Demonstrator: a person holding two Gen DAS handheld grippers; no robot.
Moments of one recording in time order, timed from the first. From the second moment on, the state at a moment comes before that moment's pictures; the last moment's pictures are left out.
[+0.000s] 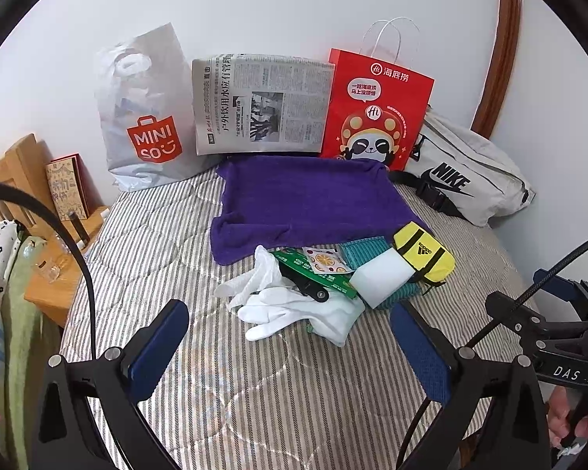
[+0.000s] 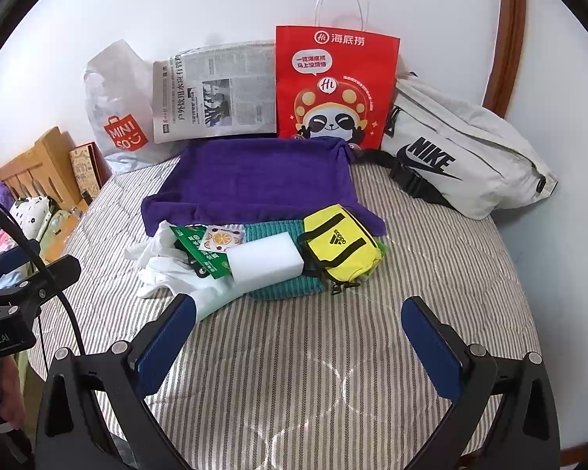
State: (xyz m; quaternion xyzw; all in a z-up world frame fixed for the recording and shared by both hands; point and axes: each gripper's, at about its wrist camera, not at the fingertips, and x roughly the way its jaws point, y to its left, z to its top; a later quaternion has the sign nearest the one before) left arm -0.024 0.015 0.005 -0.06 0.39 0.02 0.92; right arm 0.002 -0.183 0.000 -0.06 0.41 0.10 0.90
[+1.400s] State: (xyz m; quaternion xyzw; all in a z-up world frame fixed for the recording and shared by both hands) left arm 0.000 0.034 -0.033 -0.06 0.41 0.03 0.91; right arm 0.033 -0.198 -0.033 -0.03 0.44 0.09 0.90
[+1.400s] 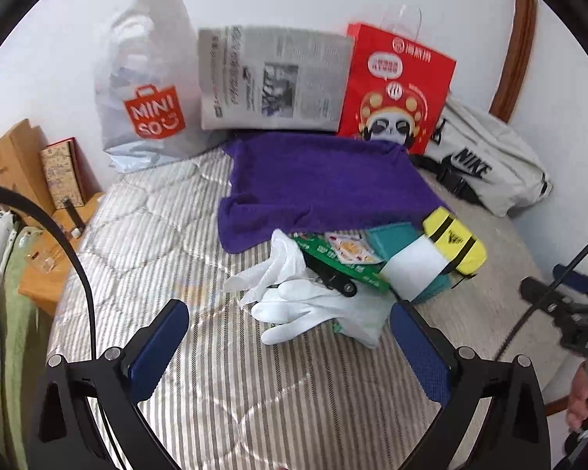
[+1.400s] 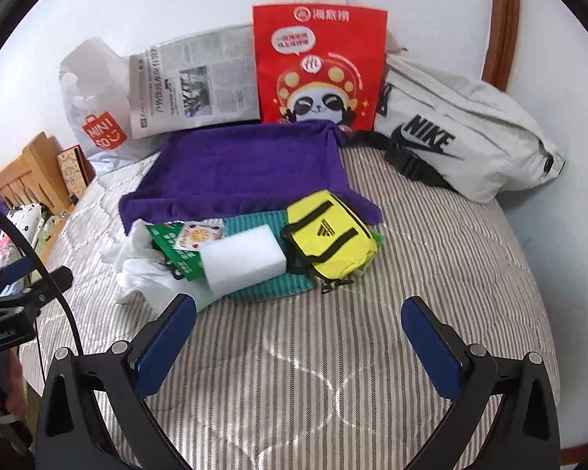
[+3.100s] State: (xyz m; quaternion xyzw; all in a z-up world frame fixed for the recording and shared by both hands) left arm 0.113 0.101 -0.150 -0.10 0.49 0.01 0.87; right arm 0.166 -0.203 -0.137 -0.10 0.50 0.10 0.86
